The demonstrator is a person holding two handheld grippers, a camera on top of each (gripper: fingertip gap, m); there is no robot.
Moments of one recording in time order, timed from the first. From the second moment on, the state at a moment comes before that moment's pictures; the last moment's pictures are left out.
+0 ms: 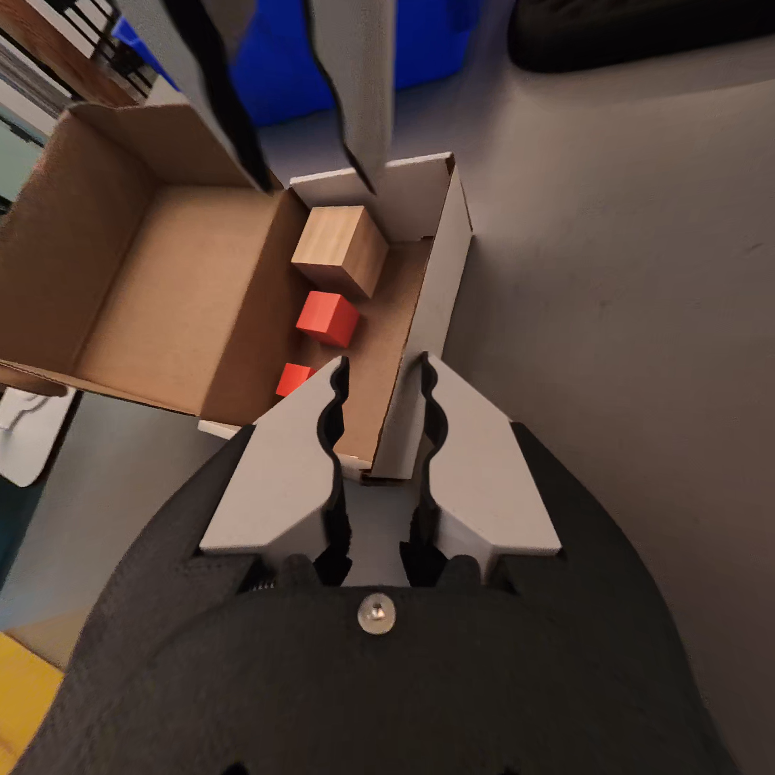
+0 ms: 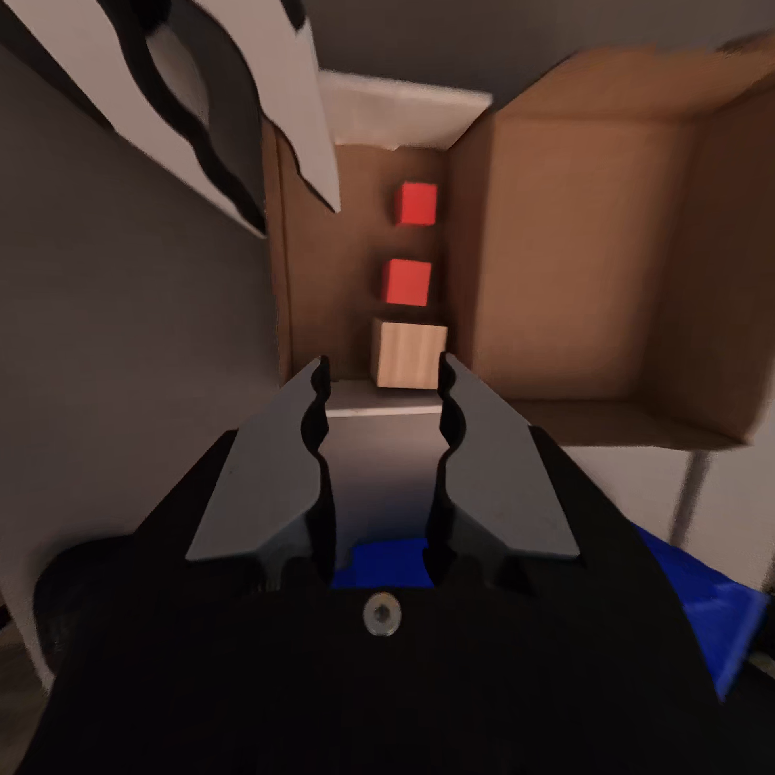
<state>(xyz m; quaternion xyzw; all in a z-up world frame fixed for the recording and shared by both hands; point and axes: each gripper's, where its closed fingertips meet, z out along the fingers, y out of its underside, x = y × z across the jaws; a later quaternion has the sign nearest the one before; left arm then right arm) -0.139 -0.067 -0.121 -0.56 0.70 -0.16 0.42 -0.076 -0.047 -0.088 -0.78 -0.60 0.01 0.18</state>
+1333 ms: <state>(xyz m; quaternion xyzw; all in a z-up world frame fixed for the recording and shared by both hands) -0.150 -0.079 -0.130 -0.49 0.80 -0.13 0.33 0.249 -0.059 -0.132 -0.99 0.03 -0.10 0.10</state>
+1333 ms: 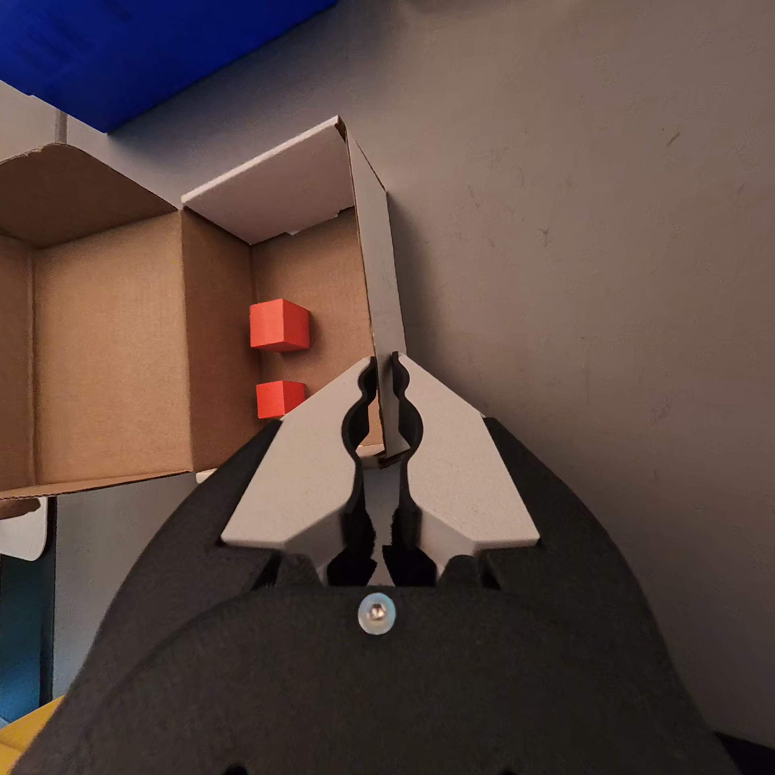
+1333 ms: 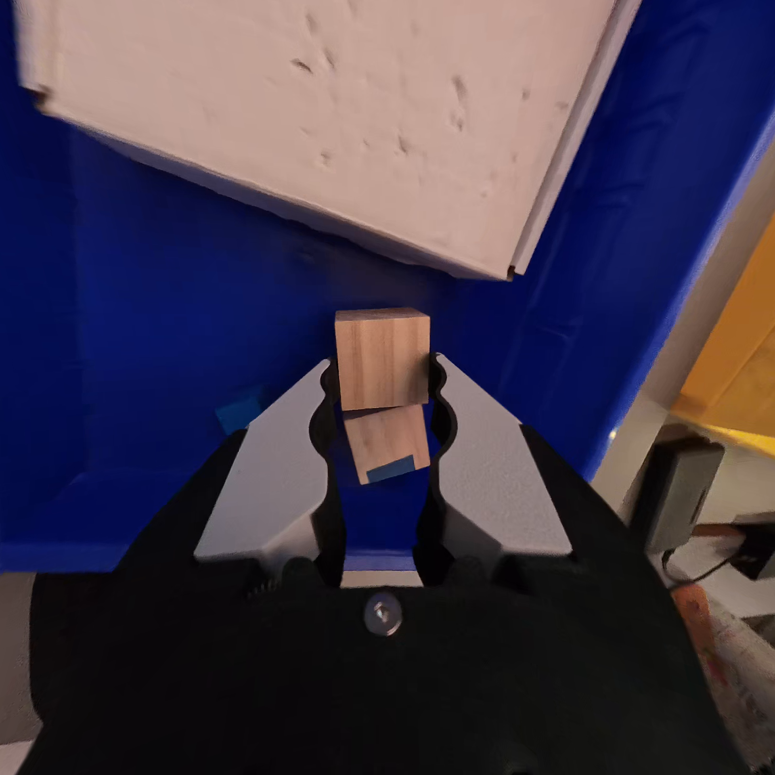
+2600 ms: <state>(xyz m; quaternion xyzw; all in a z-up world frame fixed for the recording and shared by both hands) -0.157 -0.077 -0.130 -0.47 0.80 -0.13 0.35 0.175 -0.038 -0.056 -0.95 -0.10 -0.05 0.30</state>
